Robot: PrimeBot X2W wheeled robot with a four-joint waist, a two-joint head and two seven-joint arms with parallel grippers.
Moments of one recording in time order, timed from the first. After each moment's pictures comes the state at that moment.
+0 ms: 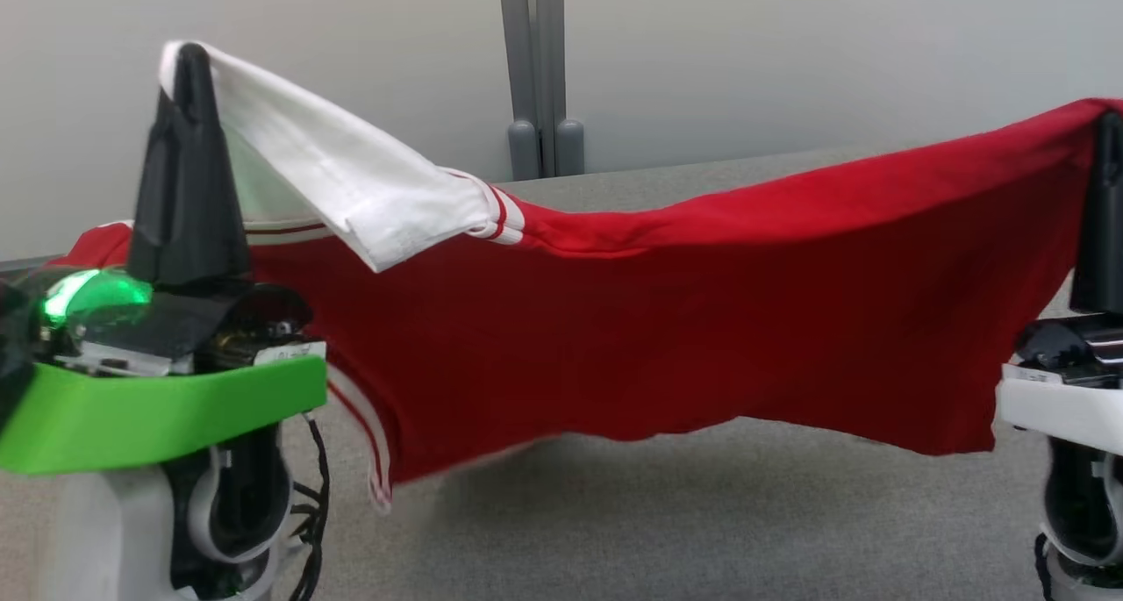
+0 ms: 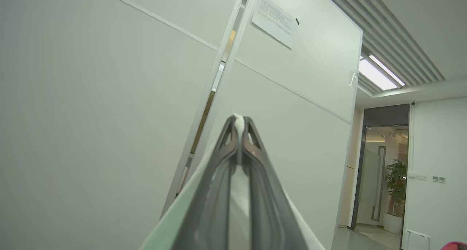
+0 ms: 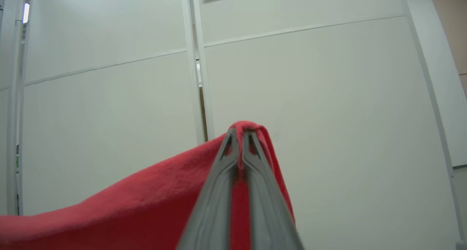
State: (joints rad) left arm -0.32 0.13 -0.18 -0.41 -0.64 0.09 -0.09; right arm -0.12 -0.05 -0.13 -0.42 0.28 0.13 -0.09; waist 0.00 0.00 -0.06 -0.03
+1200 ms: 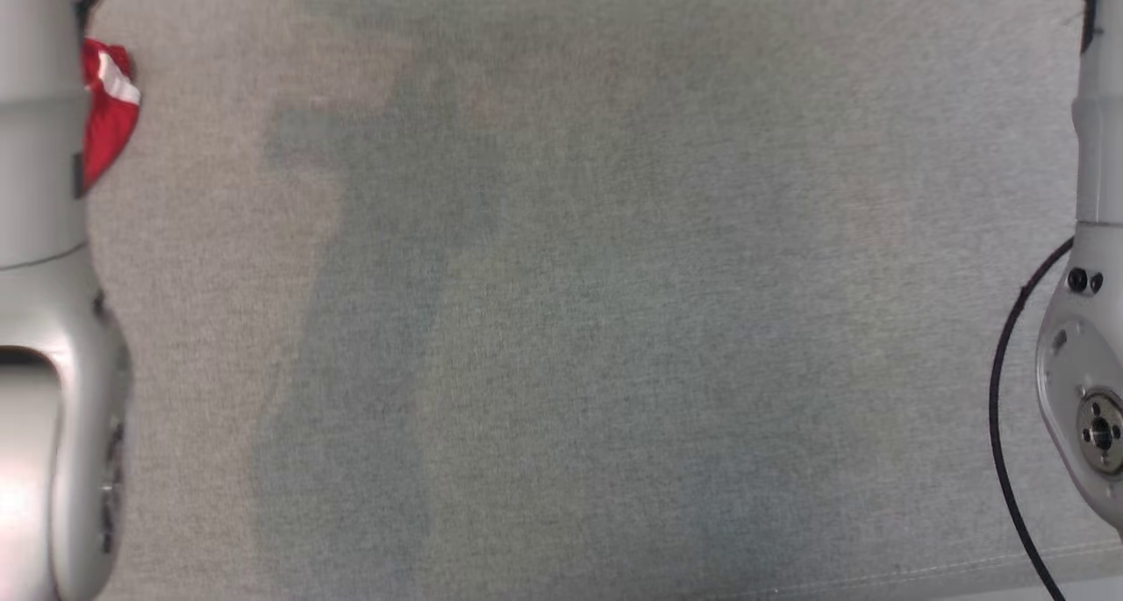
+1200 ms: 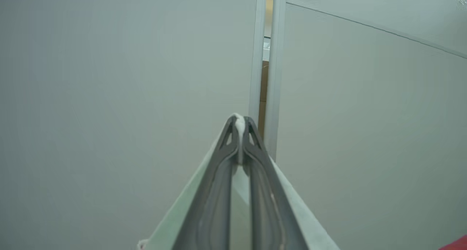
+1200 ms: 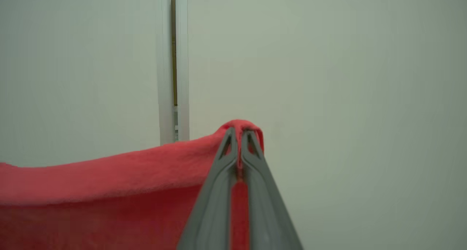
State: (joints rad) left arm -1.49 0.15 -0.22 0.51 -0.45 0.03 -0.16; right arm -1.35 -0.11 -0.09 0.57 0.05 0.13 -0.12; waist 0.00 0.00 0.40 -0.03
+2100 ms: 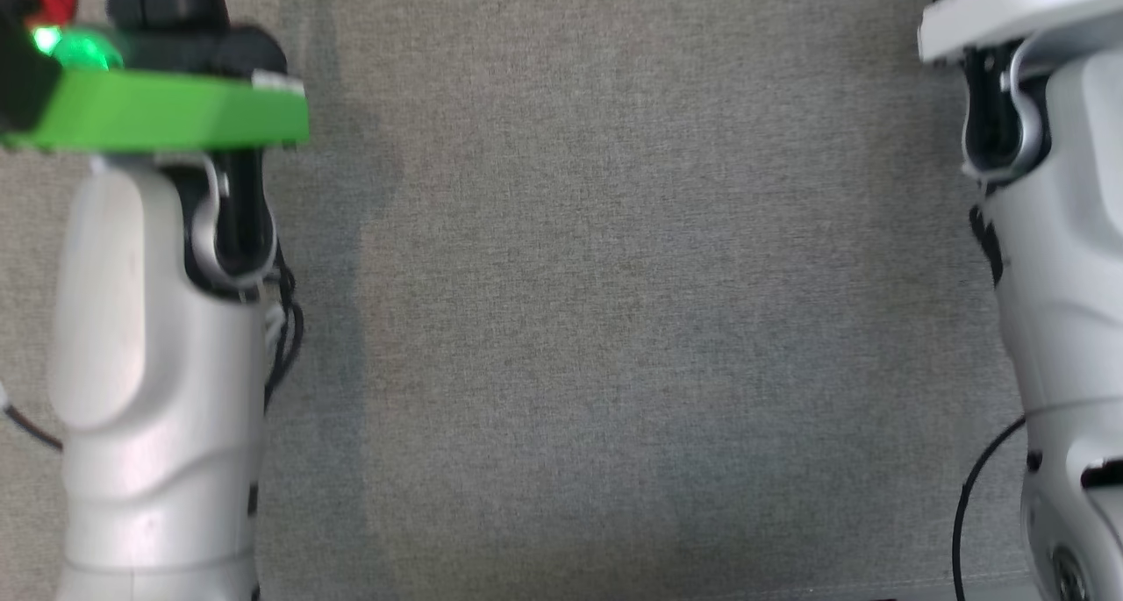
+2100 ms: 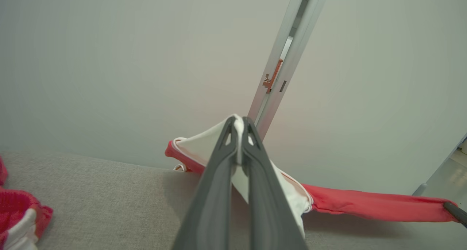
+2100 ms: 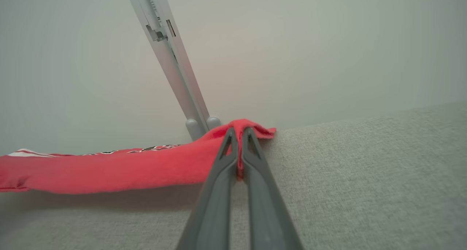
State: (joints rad) left arm -0.81 0.07 -0.08 0.26 -0.47 -0.12 -0.26; right arm -0.99 -0.16 0.00 0.64 0.33 0.13 -0.26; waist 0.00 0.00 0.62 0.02
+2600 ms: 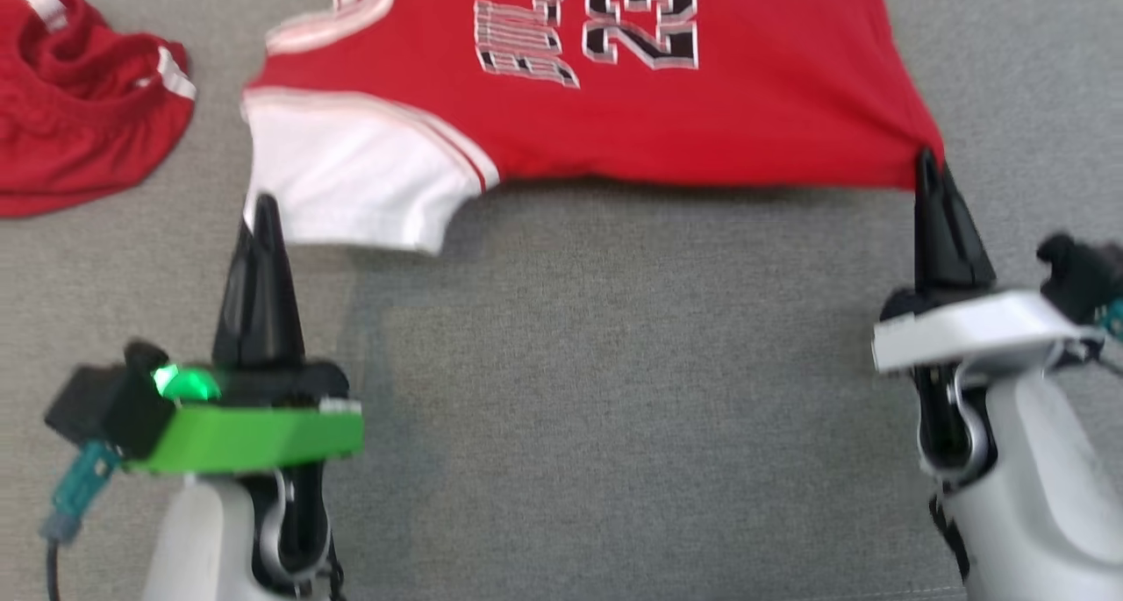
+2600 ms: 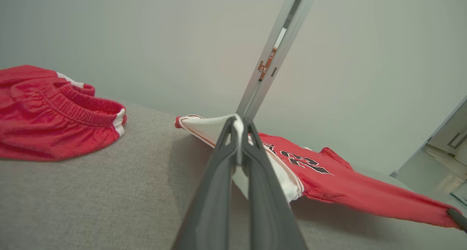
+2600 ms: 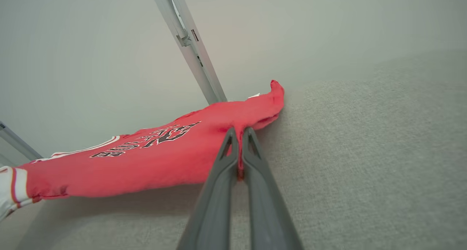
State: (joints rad) left arm -0.24 0.05 -0.09 0.00 -0.50 -0.12 -0.26; right arm -0.38 -0.12 0.01 0.27 0.44 0.13 -0.26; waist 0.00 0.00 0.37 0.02
